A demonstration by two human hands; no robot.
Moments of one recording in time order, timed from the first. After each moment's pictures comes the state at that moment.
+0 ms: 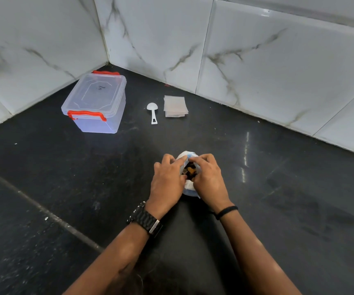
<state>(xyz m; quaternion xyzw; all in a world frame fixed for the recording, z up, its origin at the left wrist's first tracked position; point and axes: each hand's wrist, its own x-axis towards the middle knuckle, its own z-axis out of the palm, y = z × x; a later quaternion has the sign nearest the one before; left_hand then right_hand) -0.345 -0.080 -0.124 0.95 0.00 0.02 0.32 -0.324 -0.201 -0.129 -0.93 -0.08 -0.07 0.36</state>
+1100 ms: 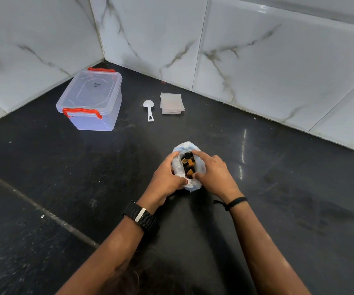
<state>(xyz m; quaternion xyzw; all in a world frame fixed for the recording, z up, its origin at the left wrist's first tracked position) -0.338 -0.079 -0.135 0.71 0.12 -0.14 0.67 -0.322 -0.224 -0.102 -0.94 -0.04 0.12 0.32</state>
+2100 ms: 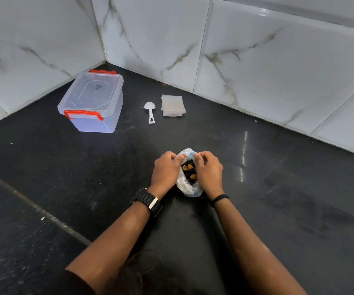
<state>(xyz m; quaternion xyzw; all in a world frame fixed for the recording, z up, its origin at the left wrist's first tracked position) -0.302 -0.082 -0.146 0.86 0.12 0.02 0.49 -0.300 -0.201 -0.138 -0.86 0.09 -0.06 0.50</state>
